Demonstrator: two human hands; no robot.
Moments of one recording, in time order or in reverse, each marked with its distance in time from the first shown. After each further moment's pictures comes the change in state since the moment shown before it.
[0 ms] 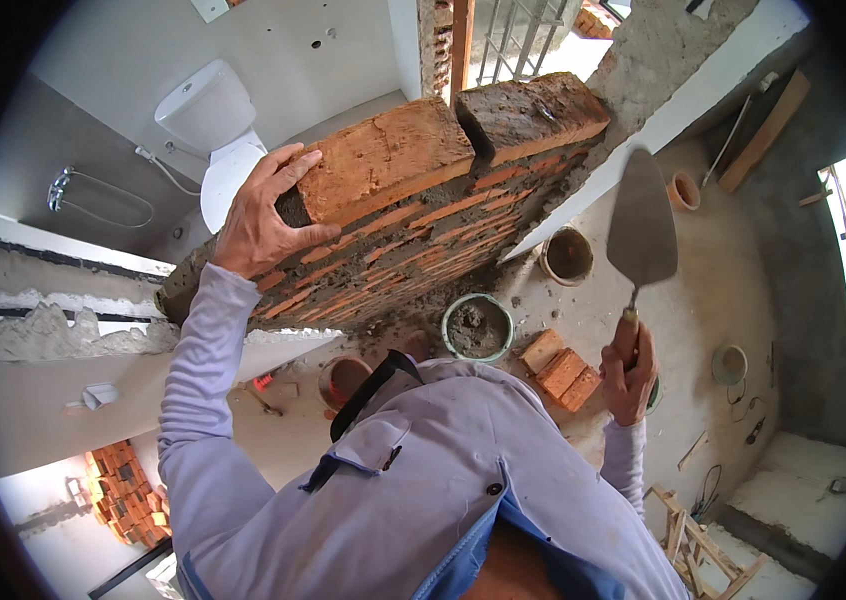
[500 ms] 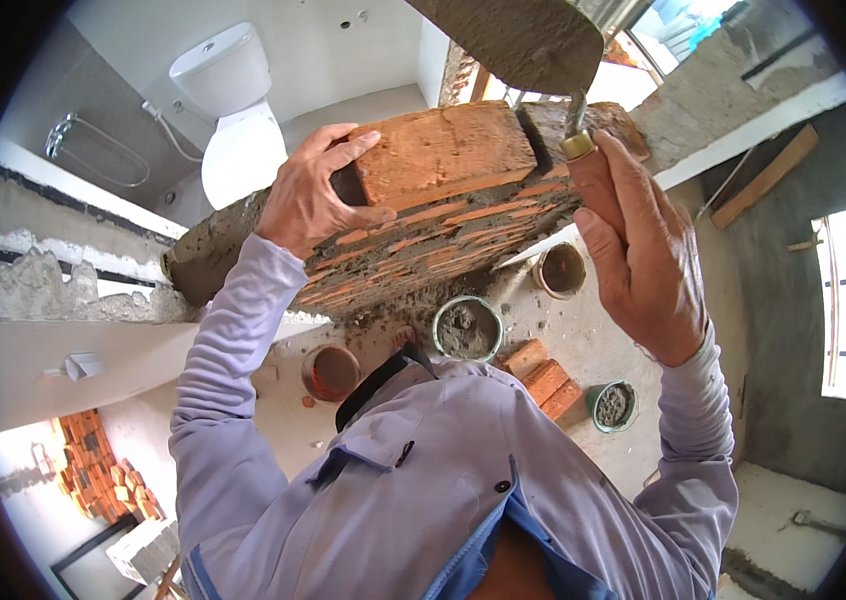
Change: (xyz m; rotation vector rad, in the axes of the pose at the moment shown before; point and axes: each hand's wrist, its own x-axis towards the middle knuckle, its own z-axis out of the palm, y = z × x) left_hand -0.012 -0.008 0.018 -0.125 0.175 -0.067; right_hand 0.115 -0.240 0.072 -0.336 -0.319 -0.905
